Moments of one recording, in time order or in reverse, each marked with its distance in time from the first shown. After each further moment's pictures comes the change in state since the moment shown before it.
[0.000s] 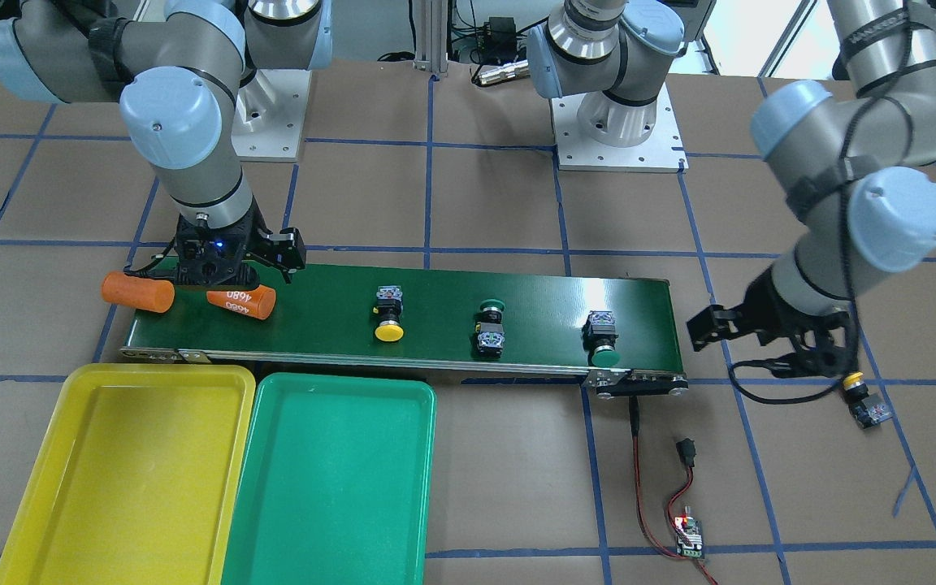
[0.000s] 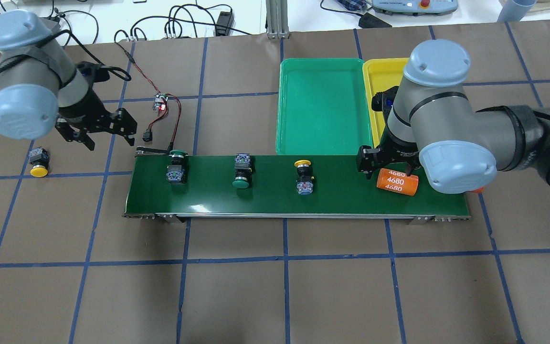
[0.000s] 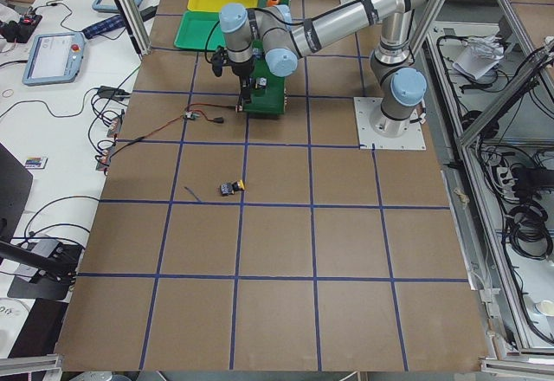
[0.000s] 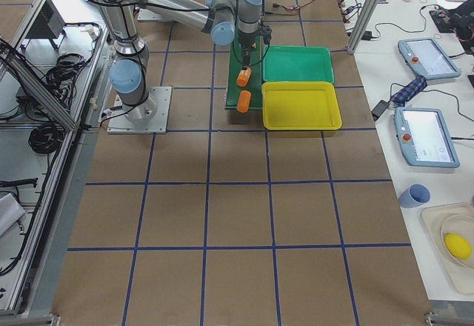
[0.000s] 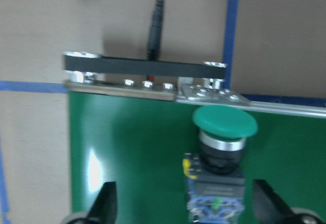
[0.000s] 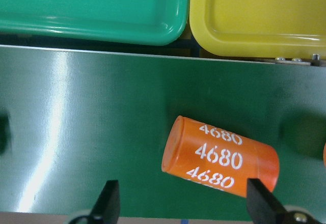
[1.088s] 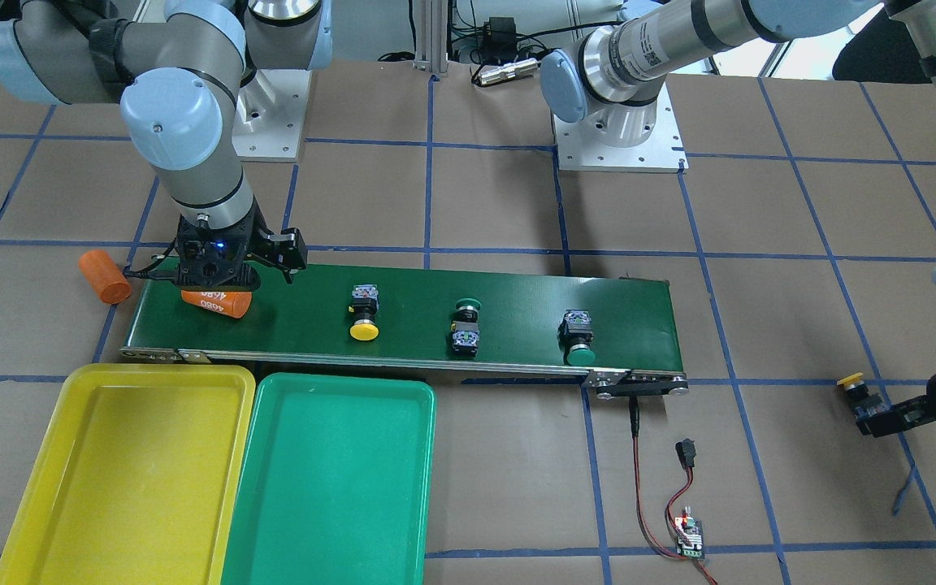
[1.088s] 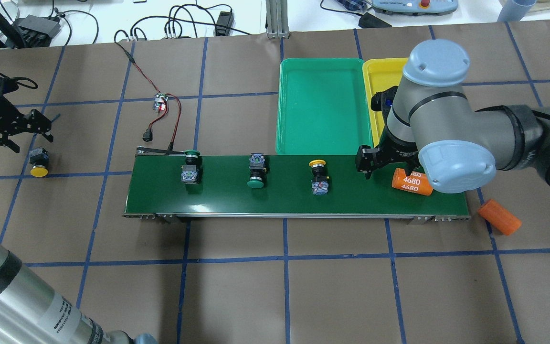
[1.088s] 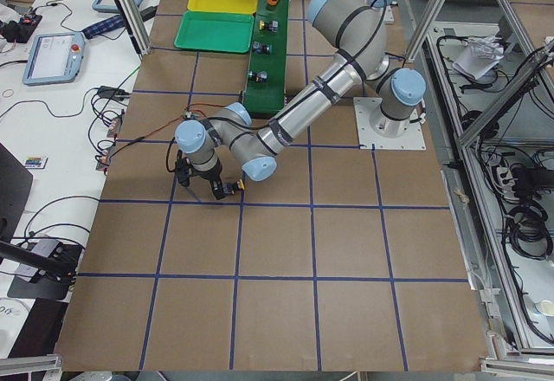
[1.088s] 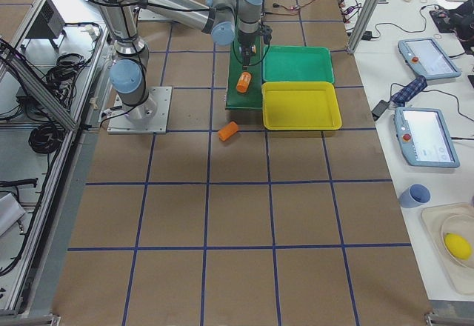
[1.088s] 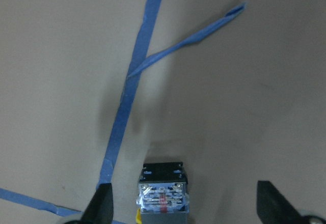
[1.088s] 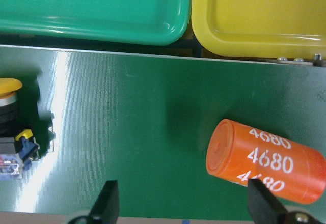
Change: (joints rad) left arm 0.313 -0.399 0.290 0.077 0.026 0.084; right arm 0.002 0.000 0.000 -0.001 0.003 0.002
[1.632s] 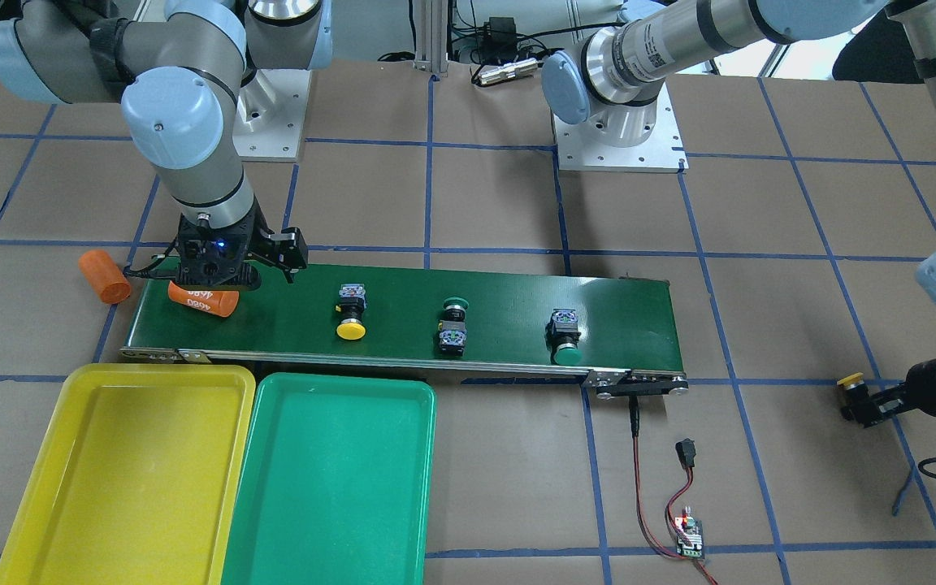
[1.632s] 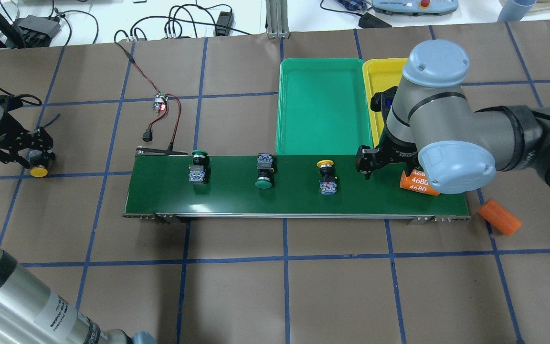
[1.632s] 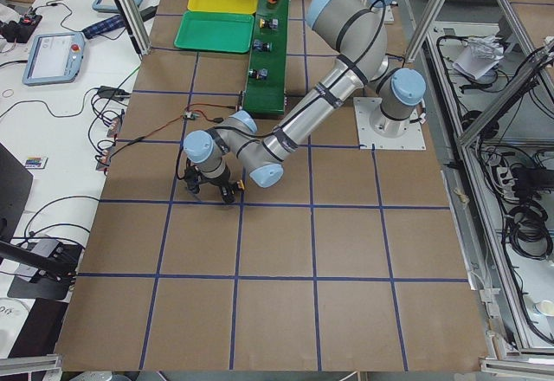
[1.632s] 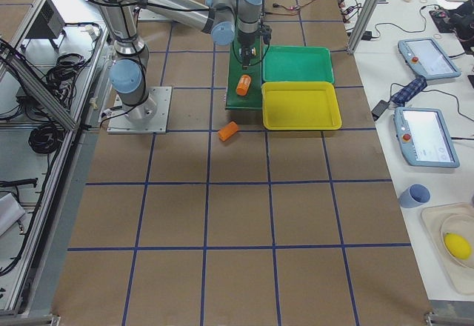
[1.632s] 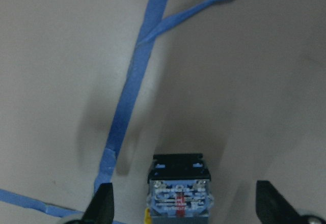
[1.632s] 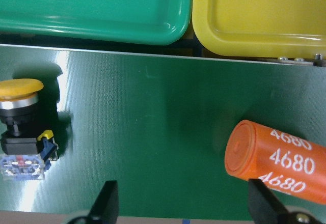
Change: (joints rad) left arm 0.022 0.004 -0.060 0.027 0.000 0.006; right arm 0.001 0.000 0.000 0.000 0.000 0.000
